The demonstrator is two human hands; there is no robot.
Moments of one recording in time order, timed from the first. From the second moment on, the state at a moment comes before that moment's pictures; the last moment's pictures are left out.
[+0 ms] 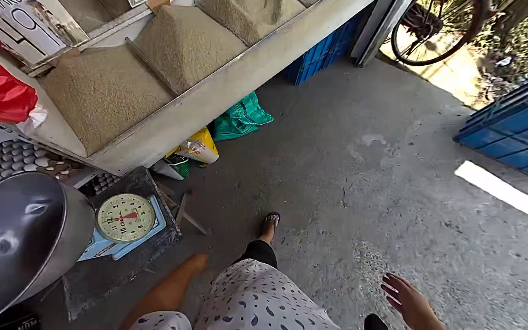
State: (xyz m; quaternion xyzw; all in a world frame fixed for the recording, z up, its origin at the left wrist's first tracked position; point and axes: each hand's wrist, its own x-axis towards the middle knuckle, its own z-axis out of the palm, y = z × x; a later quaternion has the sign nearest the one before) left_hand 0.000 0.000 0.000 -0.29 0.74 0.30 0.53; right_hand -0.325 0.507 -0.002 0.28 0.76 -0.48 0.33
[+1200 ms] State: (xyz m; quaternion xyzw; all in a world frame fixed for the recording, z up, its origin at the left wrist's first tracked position) left_hand -1.043 -0.308 0.171 -0.29 0.89 0.36 -0.01; right_hand -1.195 0.032 -0.051 -0.25 0.79 -0.23 0.51
